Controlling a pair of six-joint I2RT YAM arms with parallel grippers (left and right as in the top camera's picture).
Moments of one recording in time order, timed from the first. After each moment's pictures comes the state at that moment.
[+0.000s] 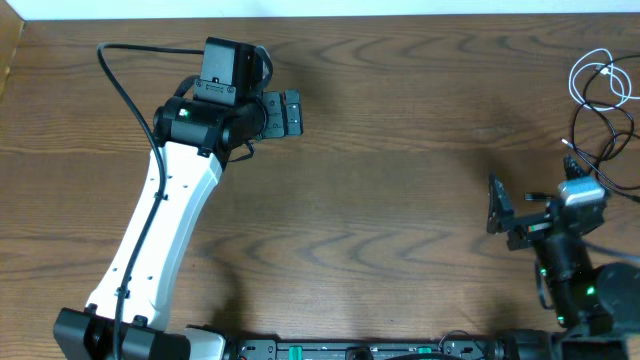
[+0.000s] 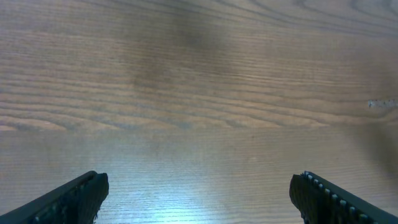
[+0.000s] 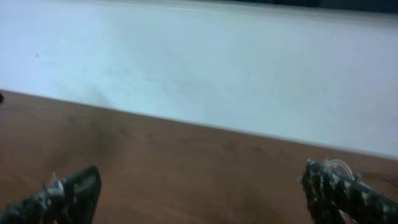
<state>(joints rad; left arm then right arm) -0.25 1.53 1.49 -0.91 0.10 -0.30 -0.01 0.35 0.53 -0.19 -0.20 -0.06</state>
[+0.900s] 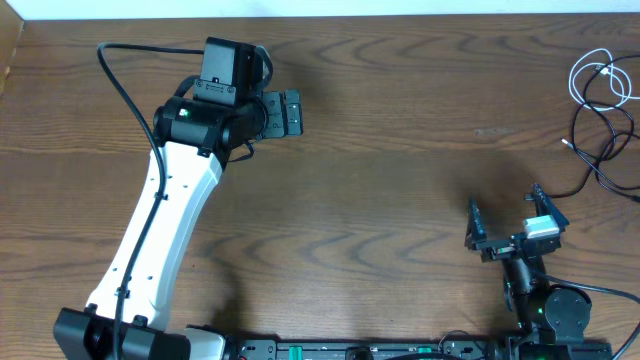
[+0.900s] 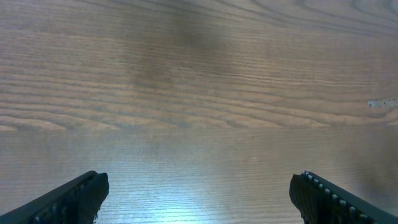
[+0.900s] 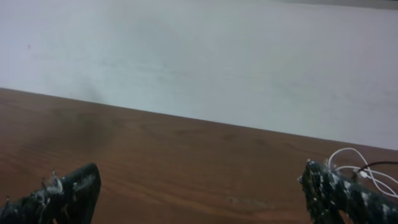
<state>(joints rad) -0.25 1.53 1.49 -0.91 0.10 -0.30 0.00 0.03 0.01 0.12 -0.18 -0.04</state>
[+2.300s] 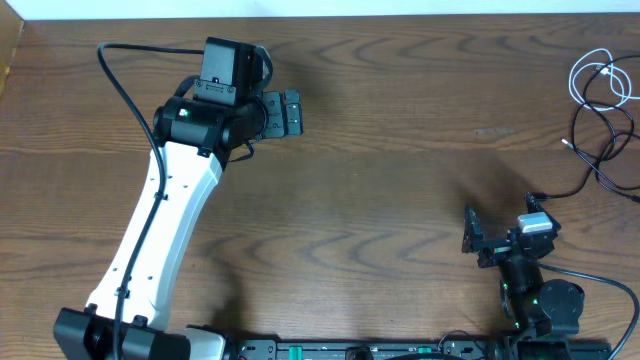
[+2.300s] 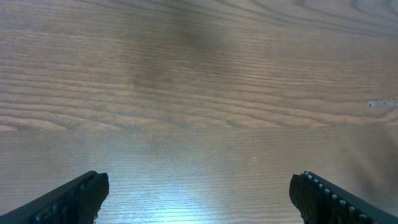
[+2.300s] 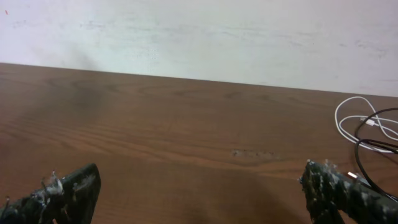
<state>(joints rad) -0.25 1.53 1.49 -0.91 0.10 -0.30 0.00 0.01 0.01 -0.06 -0.16 -0.01</state>
